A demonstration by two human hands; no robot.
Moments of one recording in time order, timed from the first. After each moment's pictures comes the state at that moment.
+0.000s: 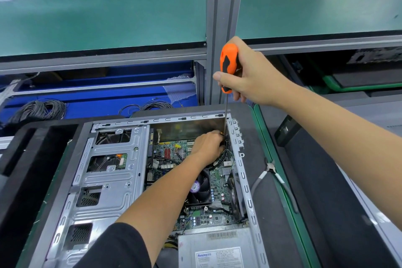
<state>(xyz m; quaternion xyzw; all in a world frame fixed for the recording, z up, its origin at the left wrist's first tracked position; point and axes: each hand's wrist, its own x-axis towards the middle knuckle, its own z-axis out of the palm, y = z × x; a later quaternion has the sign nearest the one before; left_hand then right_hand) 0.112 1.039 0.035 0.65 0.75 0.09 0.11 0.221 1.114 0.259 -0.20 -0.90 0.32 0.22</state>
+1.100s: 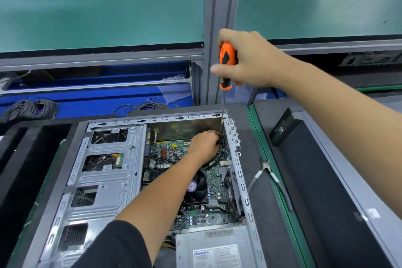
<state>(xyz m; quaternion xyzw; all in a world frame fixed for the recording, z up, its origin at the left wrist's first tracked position) 0.112 1.039 0.035 0.64 0.76 0.10 0.11 0.212 1.121 0.293 -0.23 -0.95 0.18 0.15</state>
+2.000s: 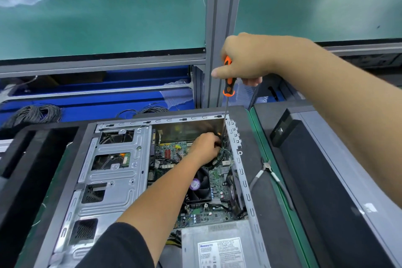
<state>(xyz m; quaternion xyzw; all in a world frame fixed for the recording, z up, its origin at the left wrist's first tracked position) 0.108 1.030 0.044 0.57 0.77 0.17 0.22 0.199 1.116 0.323 -0.29 -0.95 0.10 -0.07</state>
